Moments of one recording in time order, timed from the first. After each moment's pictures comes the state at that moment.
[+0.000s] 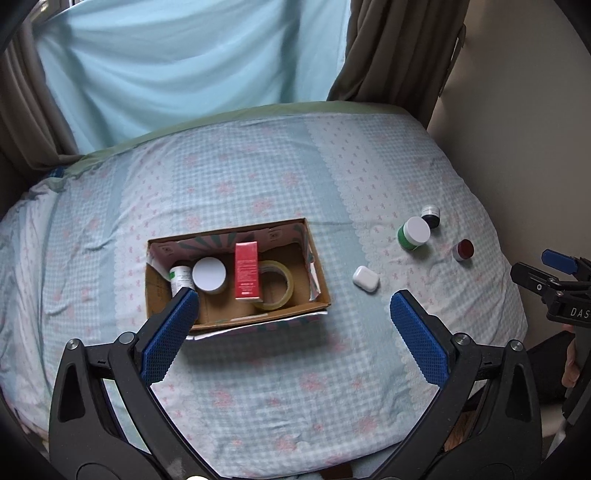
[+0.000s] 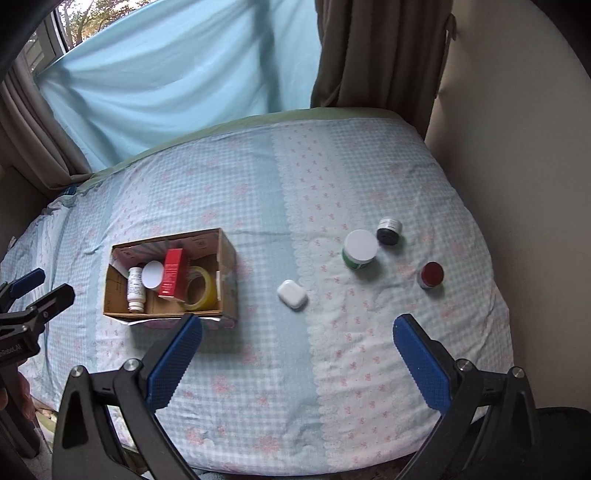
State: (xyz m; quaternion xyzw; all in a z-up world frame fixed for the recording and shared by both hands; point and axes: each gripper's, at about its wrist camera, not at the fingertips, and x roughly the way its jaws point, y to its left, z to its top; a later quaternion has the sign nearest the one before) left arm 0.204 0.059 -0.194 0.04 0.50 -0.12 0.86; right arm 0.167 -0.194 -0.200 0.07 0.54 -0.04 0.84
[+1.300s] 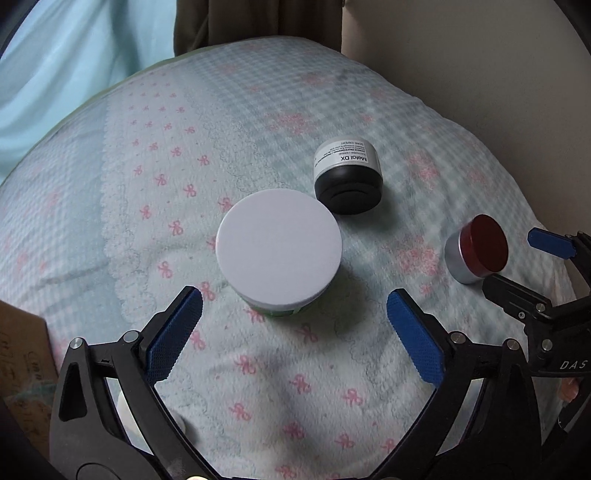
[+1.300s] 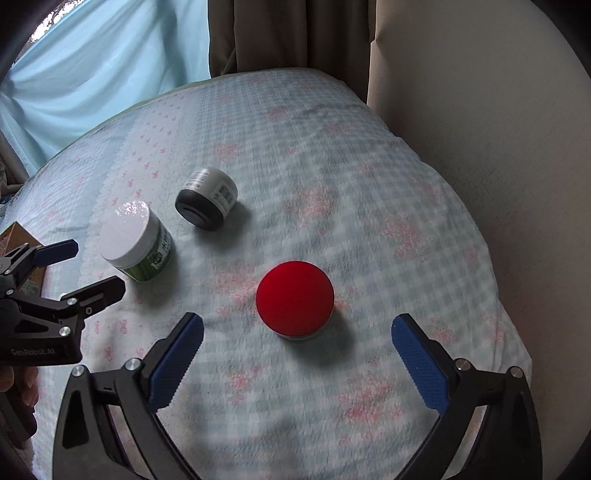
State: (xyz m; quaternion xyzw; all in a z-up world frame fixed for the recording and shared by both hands) left arm 0.309 -0.291 -0.519 0.12 0.49 -0.24 0.83; right arm 0.214 -0.443 -0.480 0.05 0.51 -0.08 0.86
